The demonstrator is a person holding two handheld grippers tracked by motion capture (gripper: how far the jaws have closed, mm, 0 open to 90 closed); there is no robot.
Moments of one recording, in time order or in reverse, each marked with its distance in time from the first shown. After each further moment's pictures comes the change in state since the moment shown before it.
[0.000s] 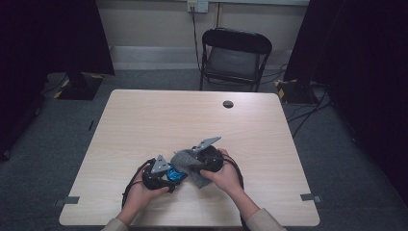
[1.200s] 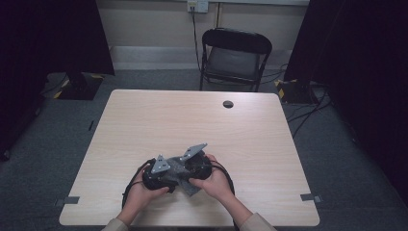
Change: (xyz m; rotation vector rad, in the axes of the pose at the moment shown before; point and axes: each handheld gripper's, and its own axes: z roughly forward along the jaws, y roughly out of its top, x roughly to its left) left arm 0.000 0.000 0.000 0.004 0.003 0.004; right arm 0.036 0.010 0.017 0.015 0.058 -0.100
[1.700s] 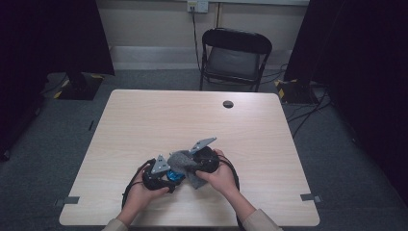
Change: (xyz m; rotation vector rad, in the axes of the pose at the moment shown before) left arm -0.001 0.000 0.000 0.000 0.000 -0.002; right arm -0.027 -0.007 -0.013 -0.022 -0.061 0.087
